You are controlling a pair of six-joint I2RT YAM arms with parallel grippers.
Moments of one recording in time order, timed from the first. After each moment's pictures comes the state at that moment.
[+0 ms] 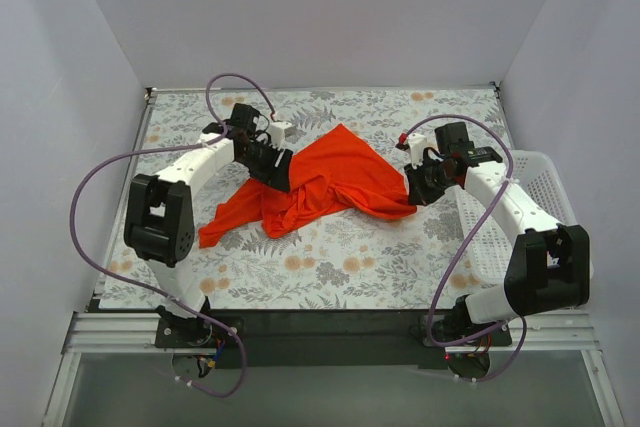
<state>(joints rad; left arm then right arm) -0.26 1.77 1.37 -0.74 0.55 0.25 0.21 1.43 1.06 -0.76 -0.42 -0.38</state>
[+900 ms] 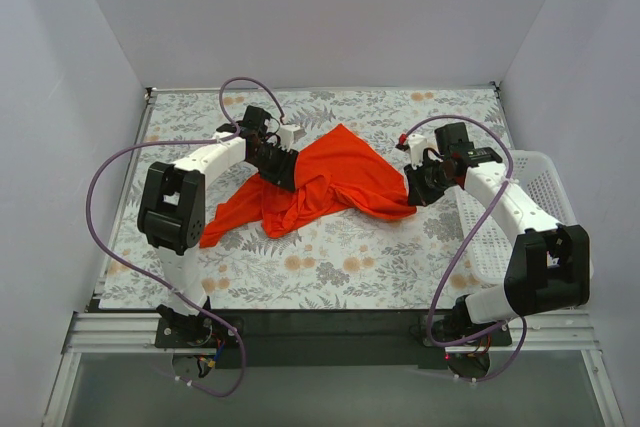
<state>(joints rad) -0.33 1.93 1.41 -0.66 0.54 0.20 0.21 1.43 1.06 -0.76 -0.43 -0.37</state>
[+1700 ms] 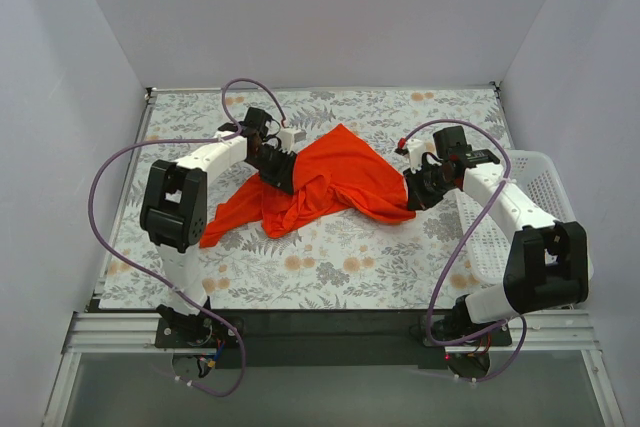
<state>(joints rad) -0.33 1.94 1.43 -0.71 0.57 0.21 0.21 1.44 1.03 -0.76 -0.44 -0.37</state>
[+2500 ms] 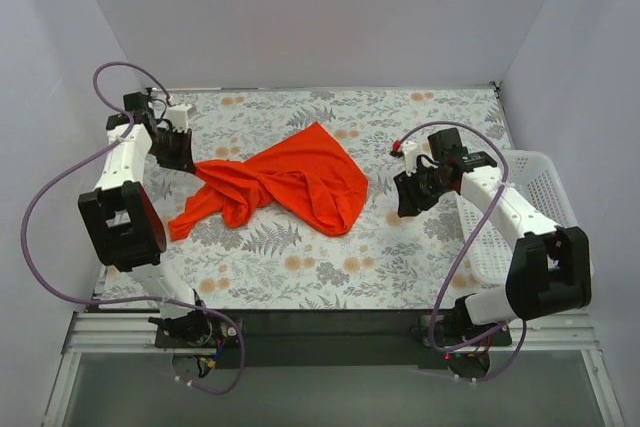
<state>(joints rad) 0.22 1.79 1.53 -0.95 0.43 0.43 0.26 1.41 1.01 -0.77 -0.46 -0.34</state>
